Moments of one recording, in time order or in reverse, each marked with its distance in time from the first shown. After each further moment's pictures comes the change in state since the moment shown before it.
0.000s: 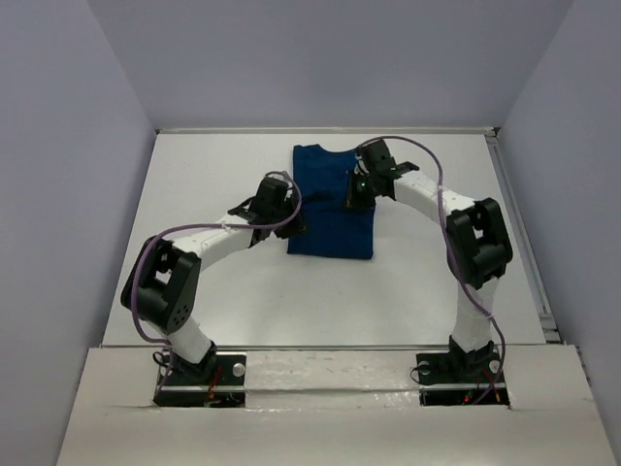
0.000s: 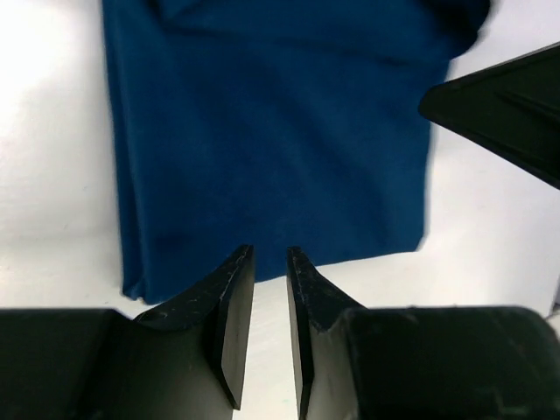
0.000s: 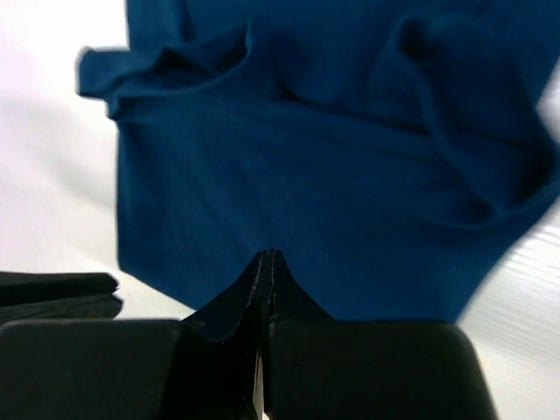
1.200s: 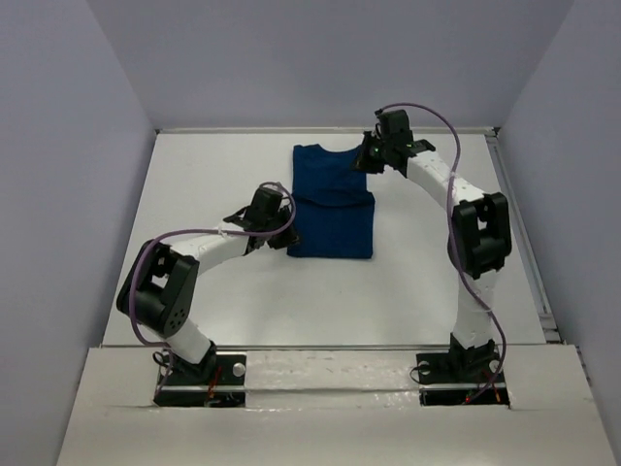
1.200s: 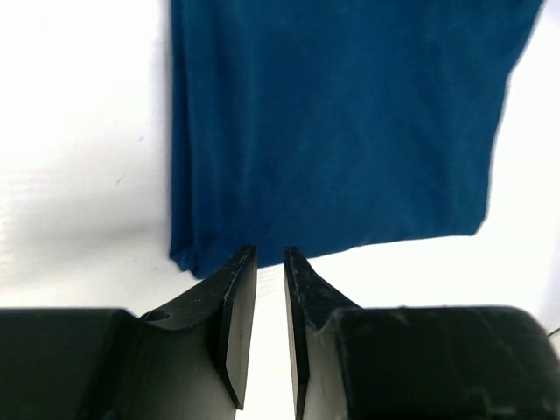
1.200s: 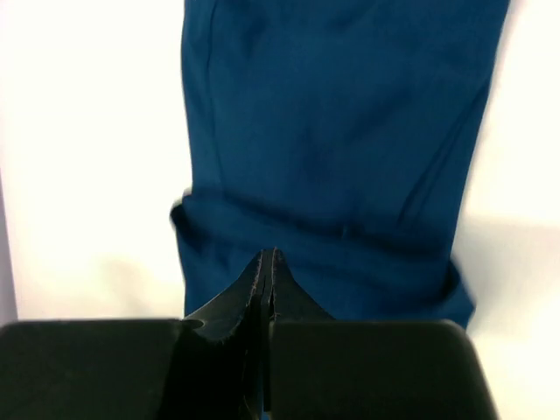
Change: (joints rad) left arm 0.015 -0.007 -0.151 0.009 0.004 0.008; right arm -0.088 0.197 0.361 0.064 0.035 0.086
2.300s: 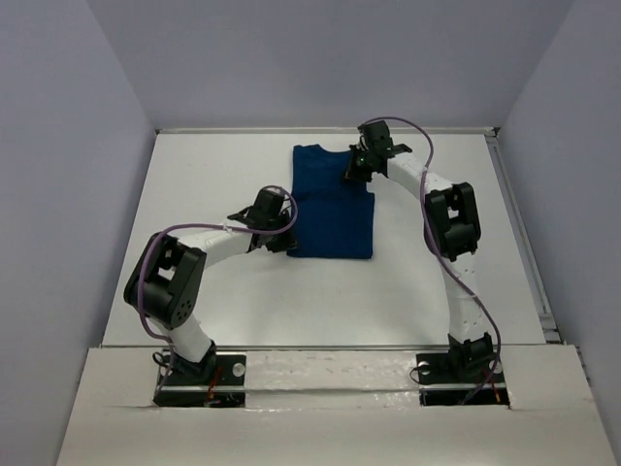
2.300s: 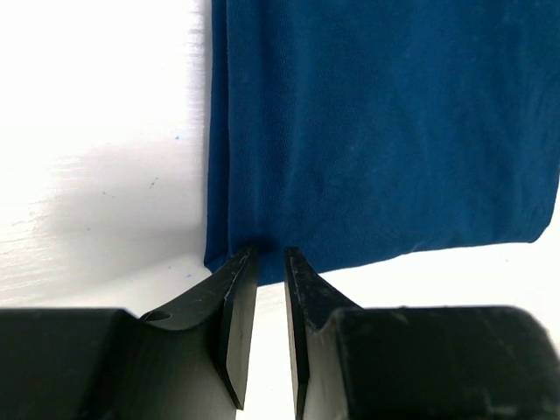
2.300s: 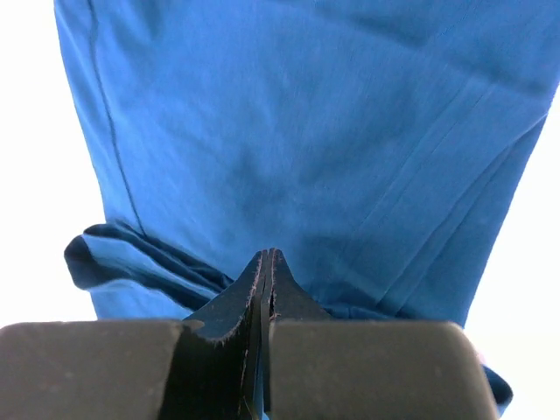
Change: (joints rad) left arm 0.006 0.063 0.045 -0.048 -0.021 0.056; right arm 0.013 0.213 0.087 -0.031 -0.041 -0.067
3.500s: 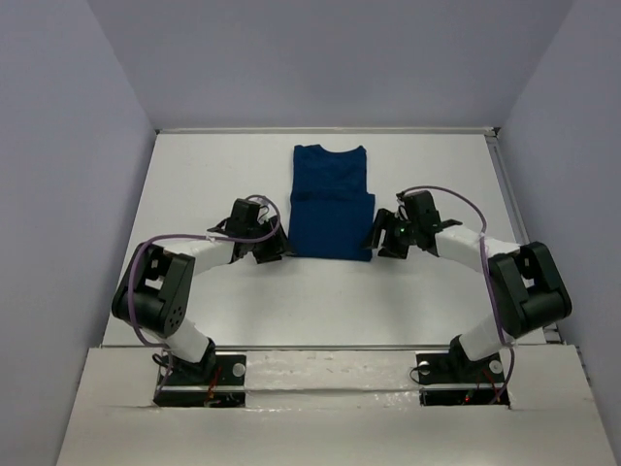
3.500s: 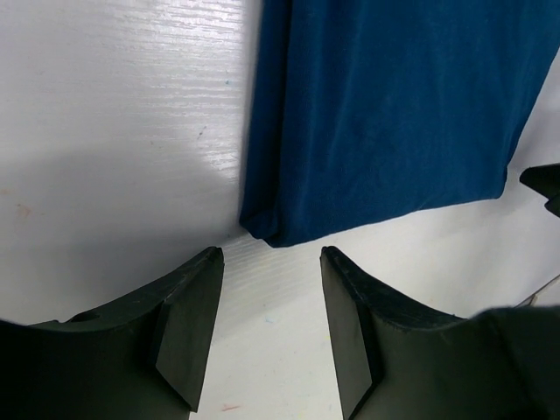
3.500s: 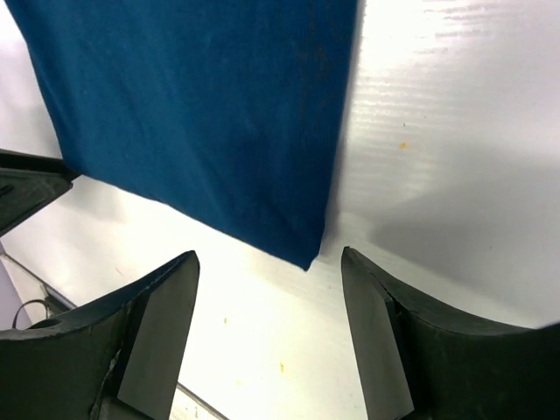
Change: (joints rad) left arm 0.132 -0.084 -0.182 0.123 0.216 0.006; right arm -0.016 -0.788 -1.168 0.311 -0.104 0.141
